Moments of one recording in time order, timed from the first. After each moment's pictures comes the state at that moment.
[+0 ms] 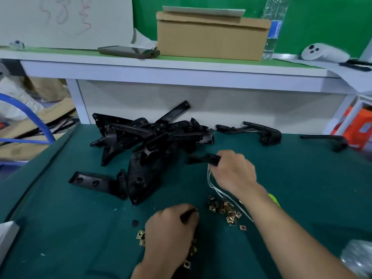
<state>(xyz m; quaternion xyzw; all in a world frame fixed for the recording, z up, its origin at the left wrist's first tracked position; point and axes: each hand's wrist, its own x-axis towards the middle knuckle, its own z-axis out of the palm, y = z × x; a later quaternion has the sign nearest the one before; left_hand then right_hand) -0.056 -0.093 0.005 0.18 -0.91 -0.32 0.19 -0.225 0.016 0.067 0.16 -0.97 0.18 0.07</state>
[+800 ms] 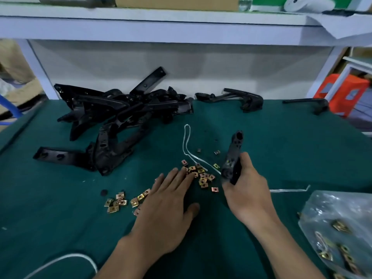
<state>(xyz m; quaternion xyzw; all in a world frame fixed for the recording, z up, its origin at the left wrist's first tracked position) -0.055 -0.048 -0.015 -0.01 -0.98 -0.18 0.08 -0.138 0.128 0.016 0.09 -0.91 0.40 0.04</state>
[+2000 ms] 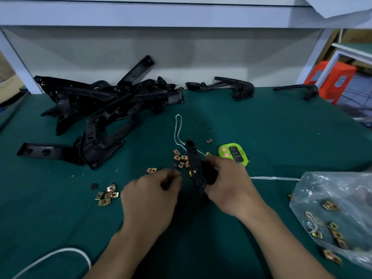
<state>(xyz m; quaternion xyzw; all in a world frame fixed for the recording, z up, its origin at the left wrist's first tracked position) -0.048 -0.039 0.002 0.17 -0.90 -0.32 0.24 -0.130 0.122 0.009 0.20 -0.91 0.36 -0.03</state>
